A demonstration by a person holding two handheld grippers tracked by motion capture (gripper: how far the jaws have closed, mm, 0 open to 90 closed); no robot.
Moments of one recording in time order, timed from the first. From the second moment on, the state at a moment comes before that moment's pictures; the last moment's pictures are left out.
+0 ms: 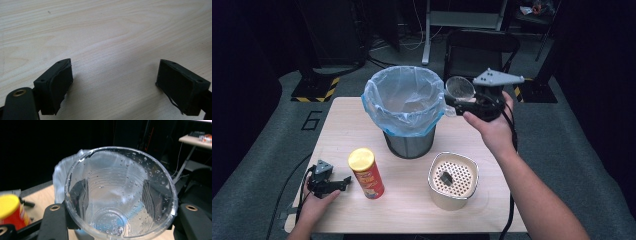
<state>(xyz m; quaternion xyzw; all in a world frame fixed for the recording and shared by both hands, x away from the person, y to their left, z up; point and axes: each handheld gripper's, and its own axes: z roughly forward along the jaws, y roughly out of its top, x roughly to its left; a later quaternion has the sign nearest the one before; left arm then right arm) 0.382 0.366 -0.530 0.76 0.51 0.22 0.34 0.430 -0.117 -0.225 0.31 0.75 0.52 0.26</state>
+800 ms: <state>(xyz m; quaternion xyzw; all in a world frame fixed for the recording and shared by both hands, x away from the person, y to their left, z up) 0.382 0.367 -0.530 0.76 0.51 0.22 0.34 0.498 -0.017 -0.221 0.30 0.77 0.51 0.22</state>
